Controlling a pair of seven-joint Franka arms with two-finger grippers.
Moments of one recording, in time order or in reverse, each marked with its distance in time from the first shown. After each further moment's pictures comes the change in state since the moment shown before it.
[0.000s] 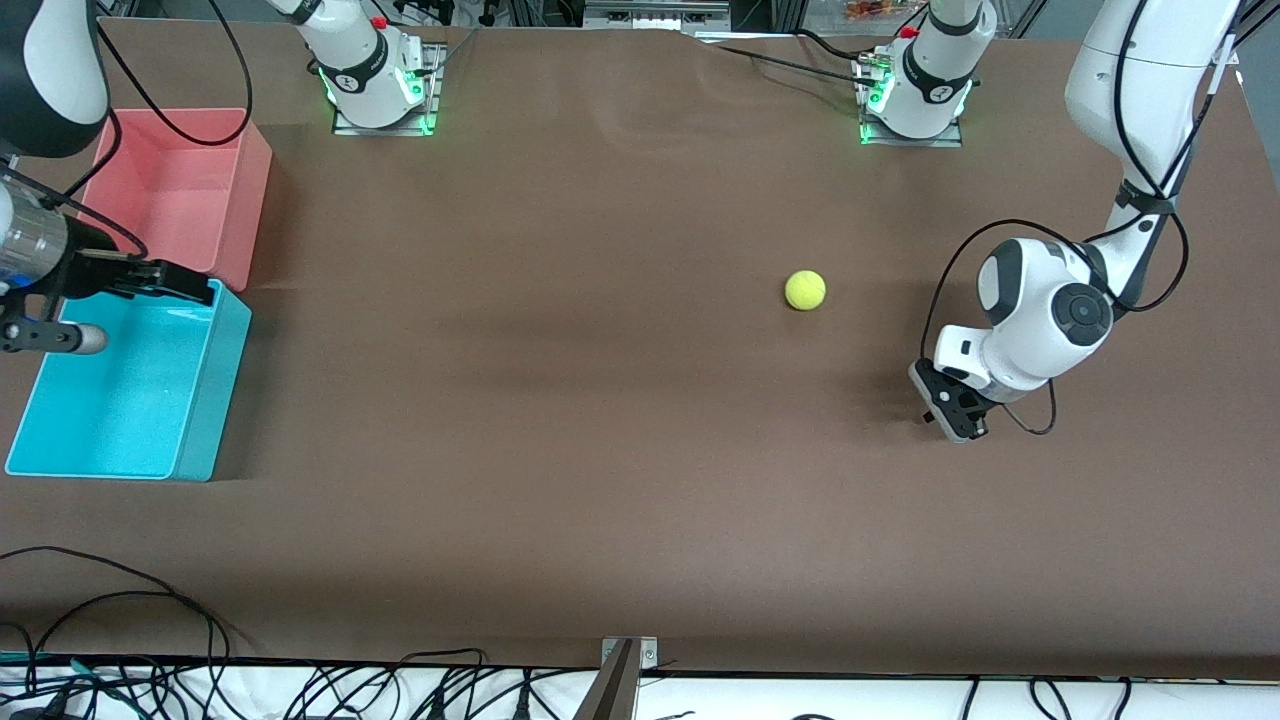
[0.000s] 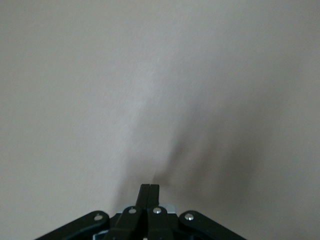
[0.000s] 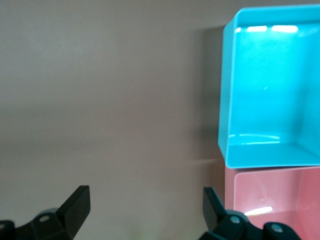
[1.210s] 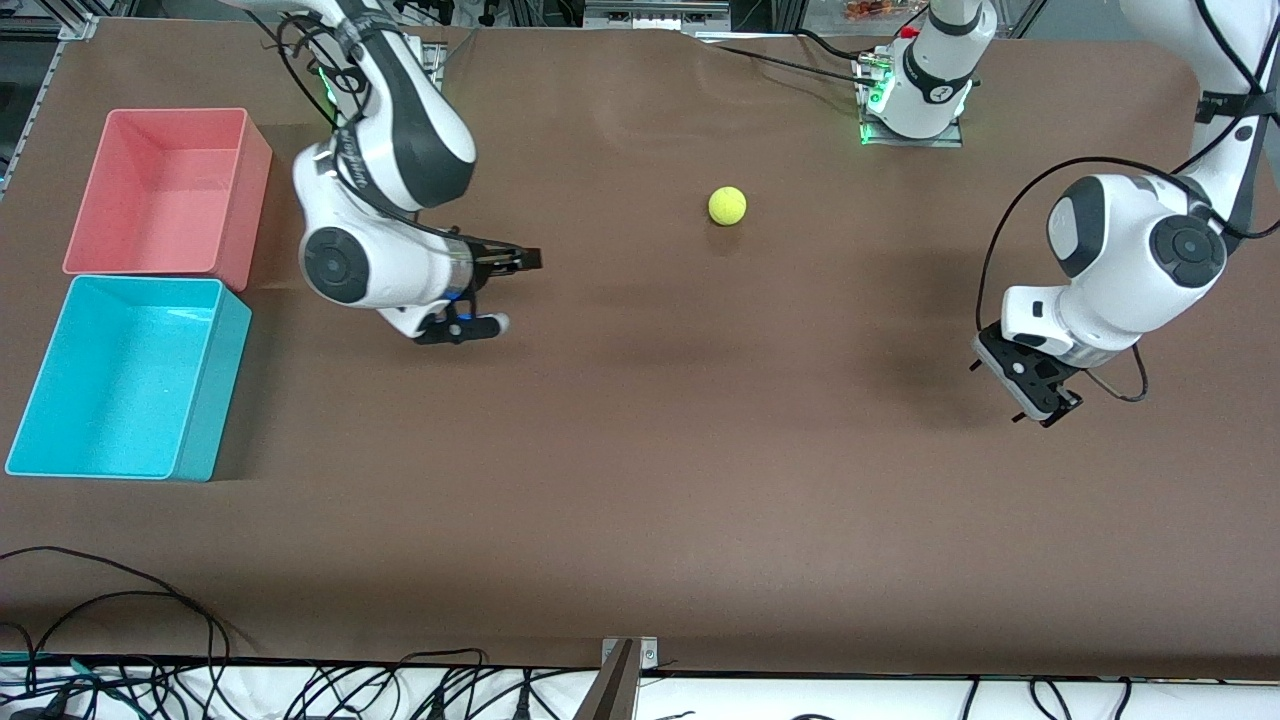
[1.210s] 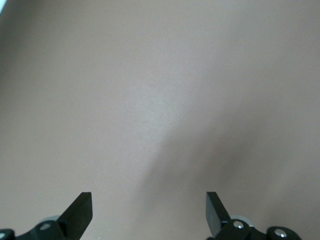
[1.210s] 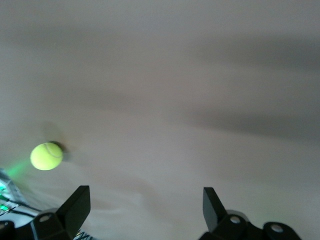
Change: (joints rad) left arm -0.018 -0.267 0.061 -0.025 0.000 -0.212 -0.082; right arm 0.449 0.172 0.032 -0.223 0.420 0.220 0.172
